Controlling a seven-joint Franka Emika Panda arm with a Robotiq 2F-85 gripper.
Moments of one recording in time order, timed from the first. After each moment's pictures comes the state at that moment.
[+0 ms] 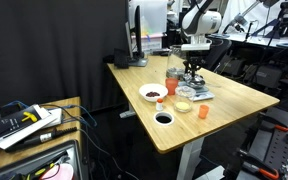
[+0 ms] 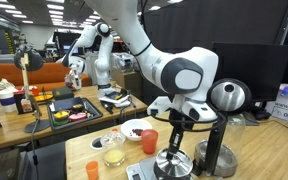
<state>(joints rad) -0.16 0.55 -0.18 -1.89 0.20 2.23 0.71</state>
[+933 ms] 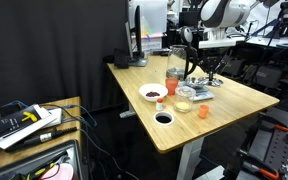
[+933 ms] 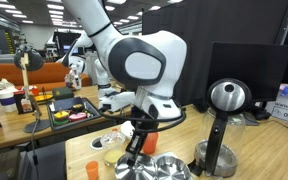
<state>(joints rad) -0.10 0.21 -0.19 -2.33 0.16 2.27 0.71</state>
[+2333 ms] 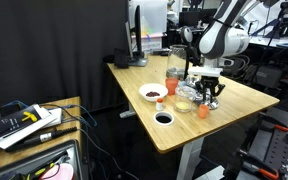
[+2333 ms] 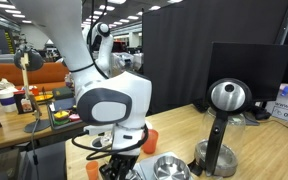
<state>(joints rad) -0.01 0.35 -0.15 -2.49 0.22 2.64 1.18</state>
